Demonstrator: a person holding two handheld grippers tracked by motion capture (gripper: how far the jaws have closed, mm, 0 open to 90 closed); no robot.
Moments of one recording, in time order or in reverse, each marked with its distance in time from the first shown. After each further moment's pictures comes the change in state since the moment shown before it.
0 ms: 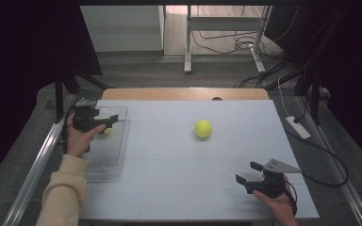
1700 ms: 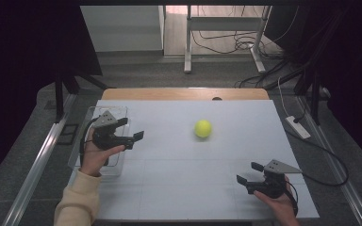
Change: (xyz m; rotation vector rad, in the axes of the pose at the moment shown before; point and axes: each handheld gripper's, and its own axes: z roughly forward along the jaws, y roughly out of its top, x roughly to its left) left arm -0.092 -0.013 -0.019 -0.108 -0.263 0.236; right arm -0.001 -0.002 -0.002 0.003 -0.007 -0.001
